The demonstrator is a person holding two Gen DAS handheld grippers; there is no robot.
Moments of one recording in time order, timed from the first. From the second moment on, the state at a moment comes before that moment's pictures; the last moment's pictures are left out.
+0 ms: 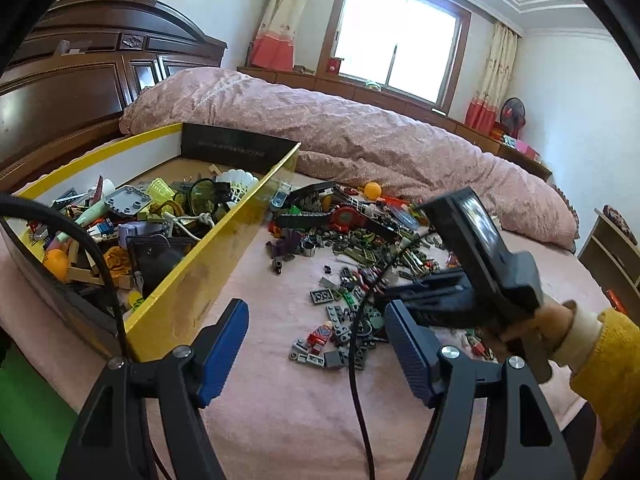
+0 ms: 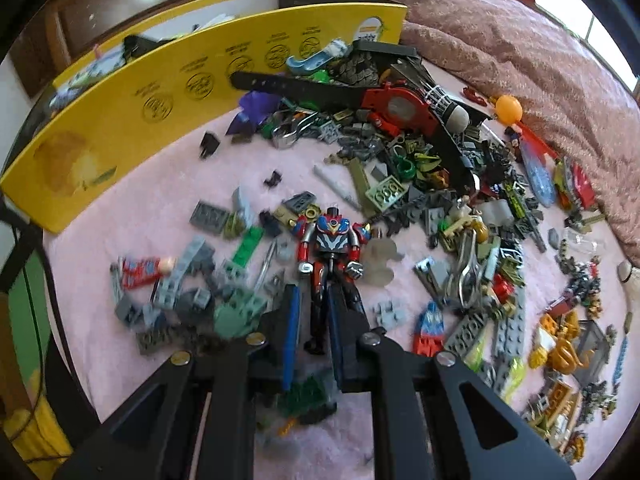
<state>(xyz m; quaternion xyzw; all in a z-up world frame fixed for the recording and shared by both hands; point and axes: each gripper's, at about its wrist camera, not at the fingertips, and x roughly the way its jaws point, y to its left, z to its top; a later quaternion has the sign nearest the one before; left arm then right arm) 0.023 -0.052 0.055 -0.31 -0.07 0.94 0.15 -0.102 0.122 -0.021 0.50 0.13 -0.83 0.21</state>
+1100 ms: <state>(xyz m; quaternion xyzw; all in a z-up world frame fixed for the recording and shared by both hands) 0.078 0.031 0.011 -0.30 0.04 0.90 0.31 0.116 0.209 0.005 0.38 0.15 -0.88 0.26</state>
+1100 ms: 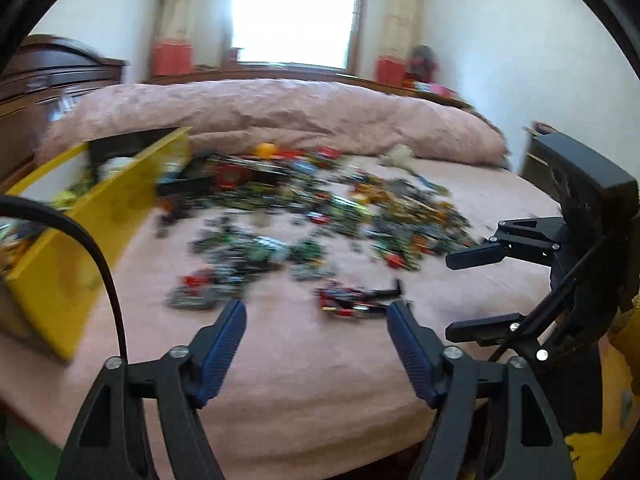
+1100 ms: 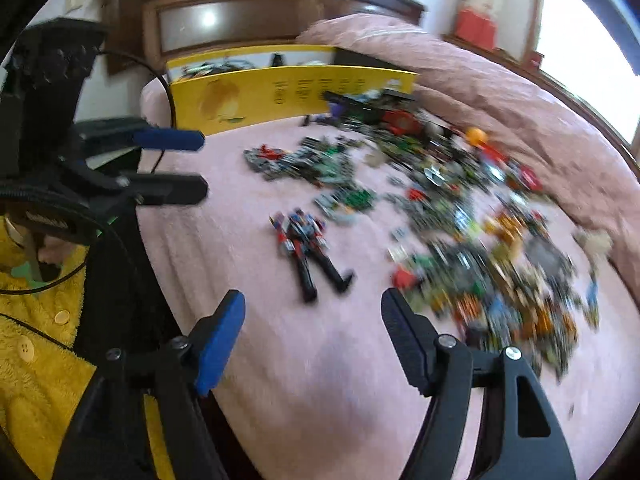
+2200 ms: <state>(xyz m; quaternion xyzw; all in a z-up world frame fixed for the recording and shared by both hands) 0.033 0.110 -0.046 -0.30 0.14 0.88 0.33 0.156 0.251 -0.044 0.35 0.02 -0.92 0.18</state>
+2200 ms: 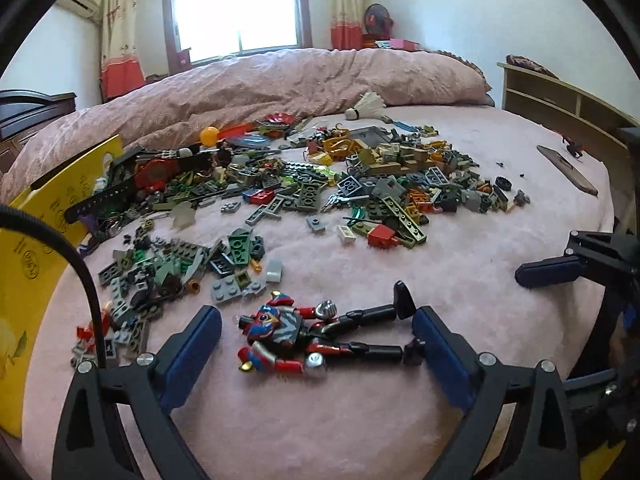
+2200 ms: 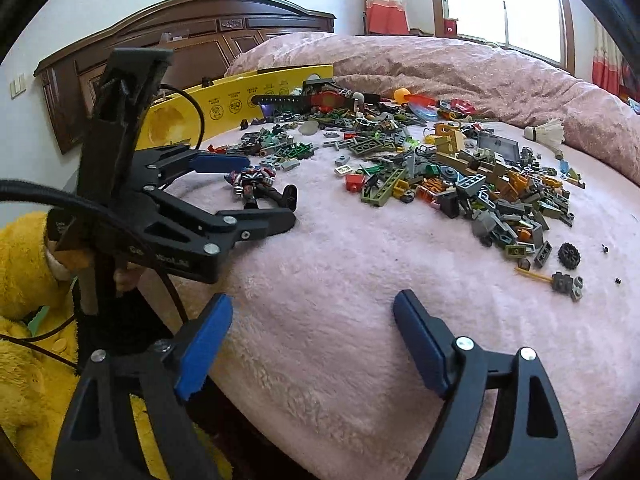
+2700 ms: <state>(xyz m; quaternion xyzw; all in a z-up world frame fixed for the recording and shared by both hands) 0.034 0.108 -0.041 -0.29 0.11 0.90 0.30 0.156 0.254 -0.042 0.34 0.01 -0.92 0.17</state>
